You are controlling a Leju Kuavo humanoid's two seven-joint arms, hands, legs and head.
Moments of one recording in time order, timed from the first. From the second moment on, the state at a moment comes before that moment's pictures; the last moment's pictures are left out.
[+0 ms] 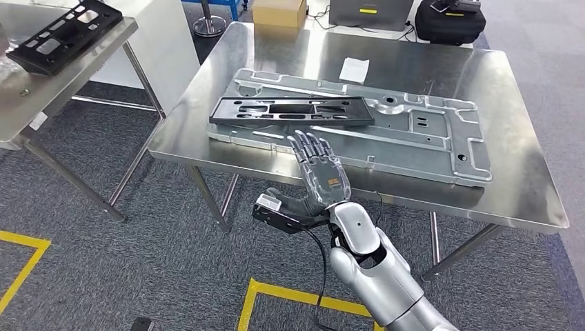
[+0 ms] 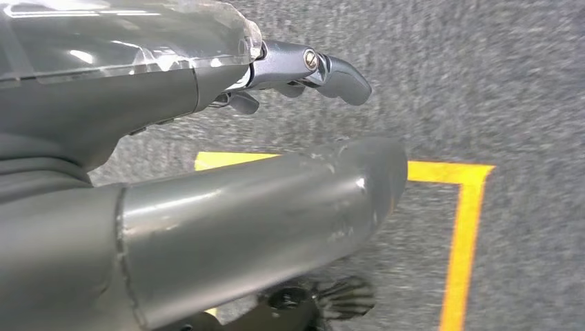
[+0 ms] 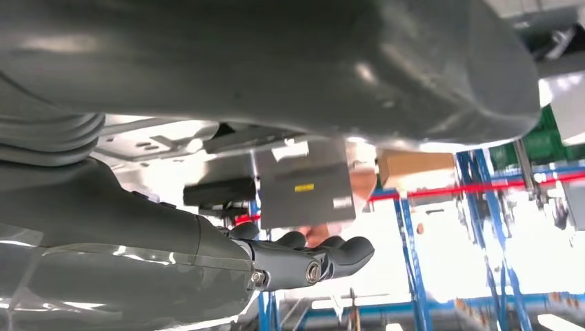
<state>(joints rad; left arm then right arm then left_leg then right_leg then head) -0.14 -0.08 1.10 -0.22 -1.10 -0.08 -0.42 -0.49 0.11 0.58 -1.36 1.23 -0.28 0.20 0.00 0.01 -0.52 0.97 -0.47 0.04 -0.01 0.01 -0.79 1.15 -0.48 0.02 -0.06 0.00</state>
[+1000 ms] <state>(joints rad) -0.62 -0.37 1.02 -0.05 -1.26 0.20 -0.34 -0.27 0.25 0.63 -1.42 1.06 -0.55 0.10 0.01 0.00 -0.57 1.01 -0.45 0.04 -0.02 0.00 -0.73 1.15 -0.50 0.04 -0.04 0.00</state>
